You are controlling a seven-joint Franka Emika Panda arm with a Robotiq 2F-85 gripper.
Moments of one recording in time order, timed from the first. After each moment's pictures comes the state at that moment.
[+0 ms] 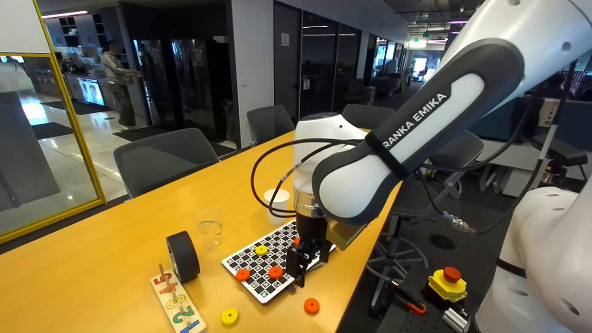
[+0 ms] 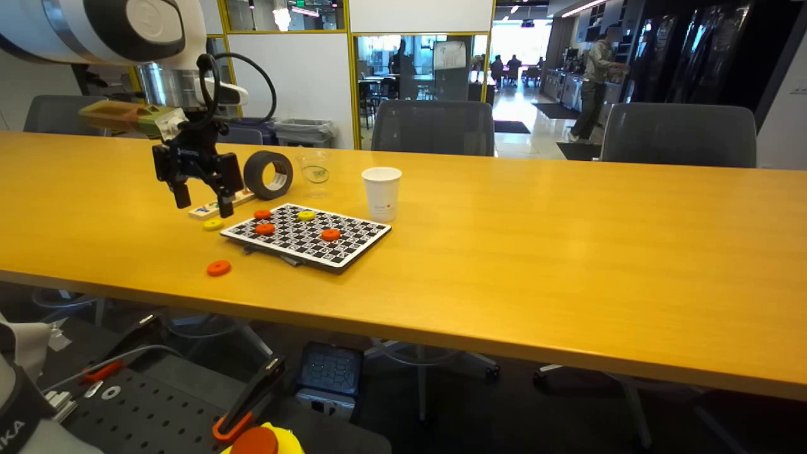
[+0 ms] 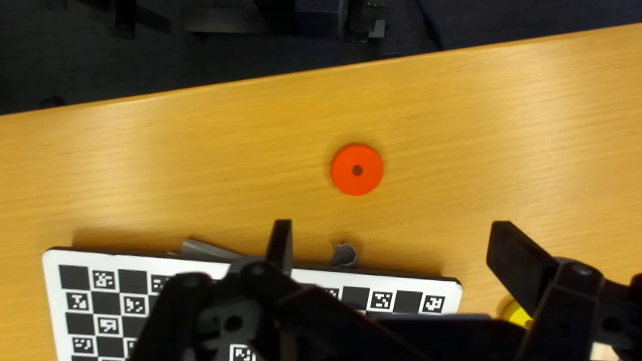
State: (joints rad) arm 0.17 -0.28 0.18 -2.78 0.12 2.46 0.17
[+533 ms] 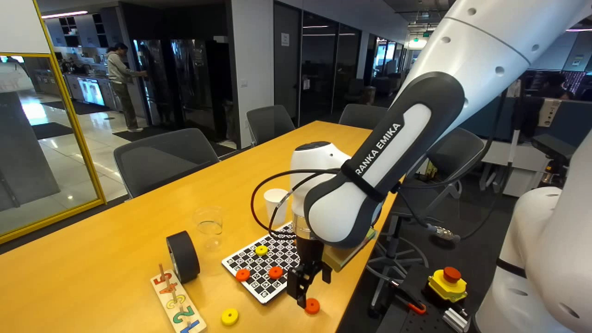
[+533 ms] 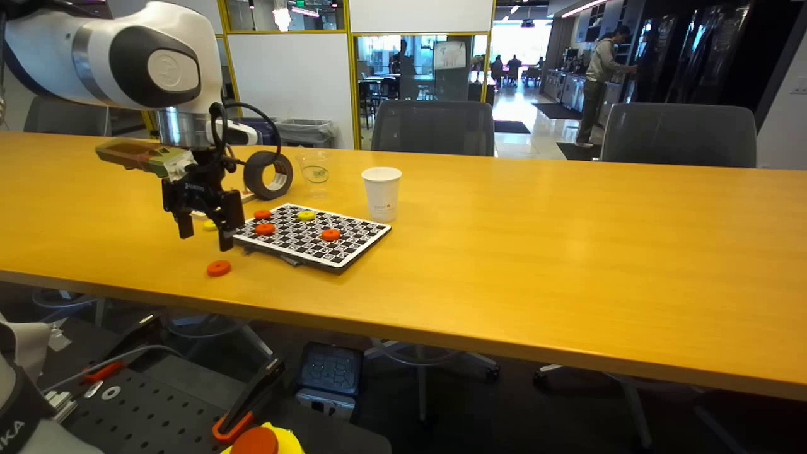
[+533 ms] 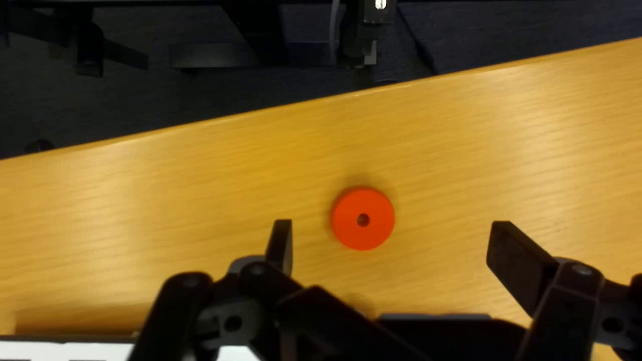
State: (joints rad) arm 0.17 -0.11 0.18 -2.78 0.16 2.56 0.18
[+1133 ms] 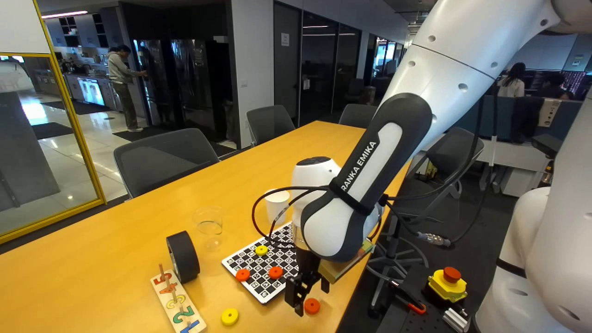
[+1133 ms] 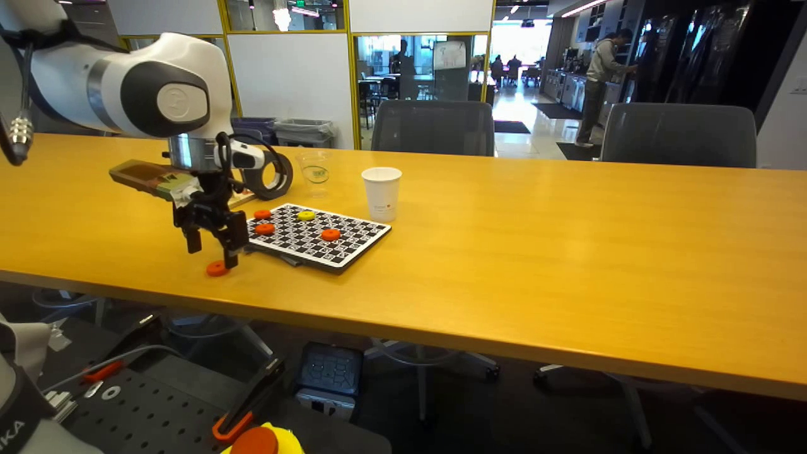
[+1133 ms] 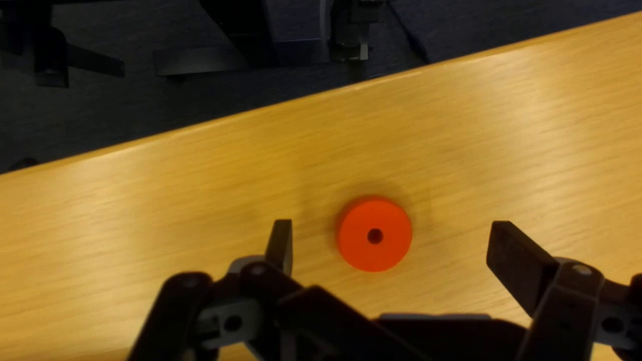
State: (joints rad) arm 0.17 0.01 0.17 -2.77 0.21 2.68 0.17
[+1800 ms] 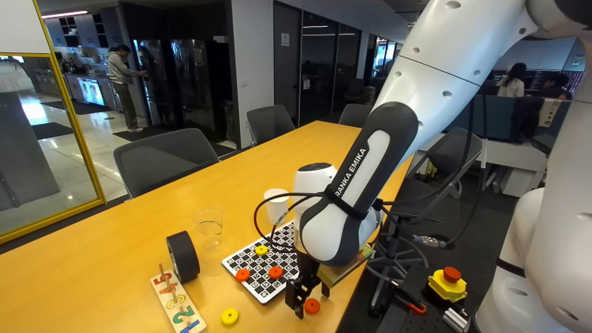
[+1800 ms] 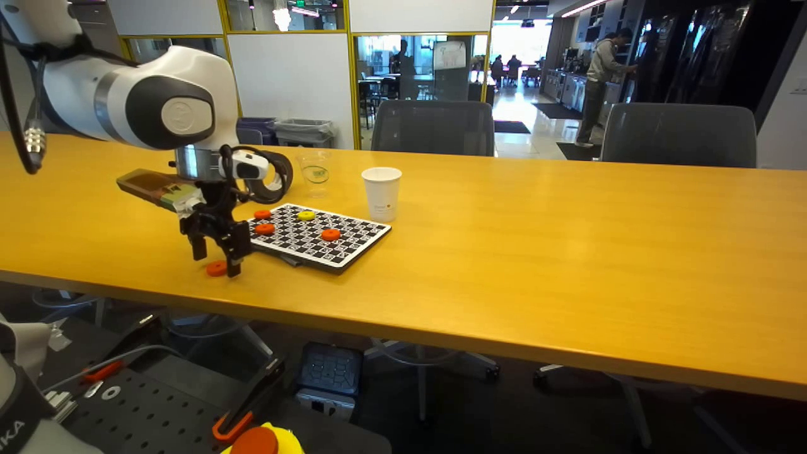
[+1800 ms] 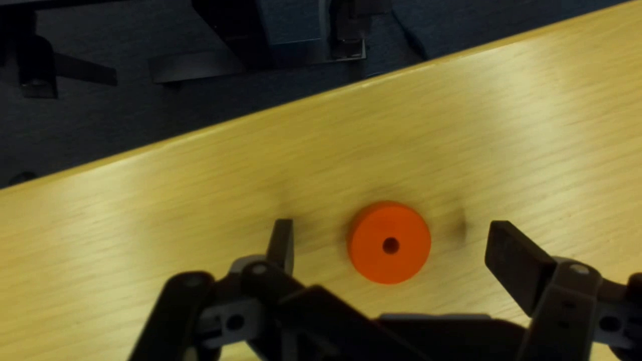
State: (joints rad) arm 0.16 0.06 0.17 -2.77 0.24 2.73 0.17
